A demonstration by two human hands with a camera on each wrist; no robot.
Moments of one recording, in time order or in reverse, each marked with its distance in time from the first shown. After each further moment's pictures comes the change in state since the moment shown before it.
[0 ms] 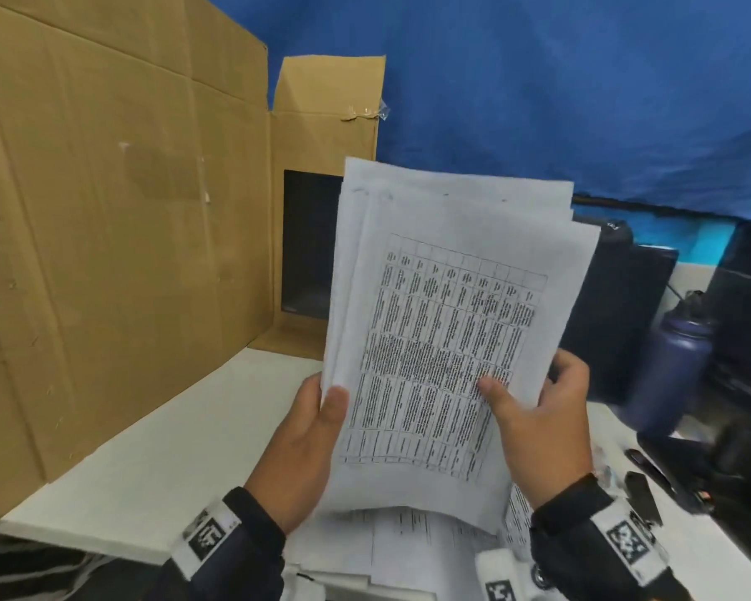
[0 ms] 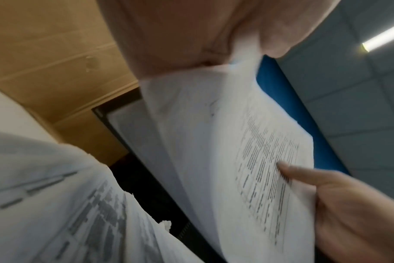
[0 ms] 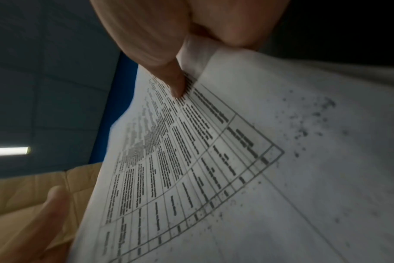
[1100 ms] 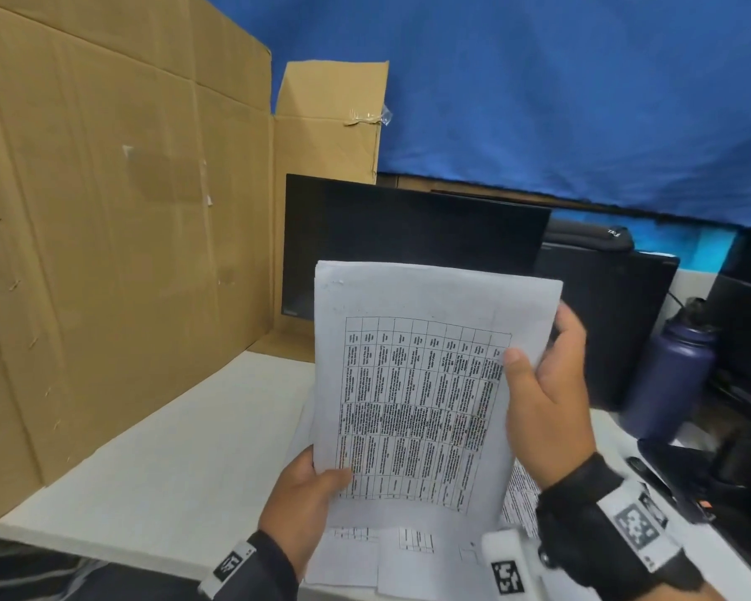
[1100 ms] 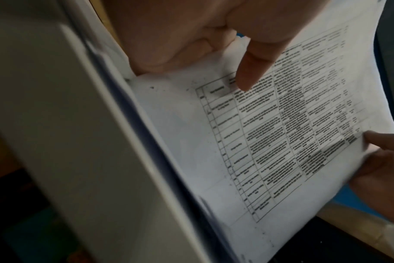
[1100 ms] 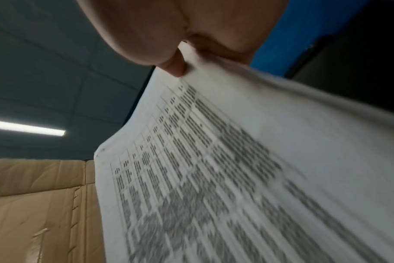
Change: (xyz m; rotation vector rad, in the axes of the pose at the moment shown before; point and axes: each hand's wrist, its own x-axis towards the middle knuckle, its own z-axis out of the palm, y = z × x) left_hand -0.002 -0.072 0.019 -0.307 0.119 -0.291; right_hand 0.015 -0.024 0.004 -0.035 -0.101 -0.325
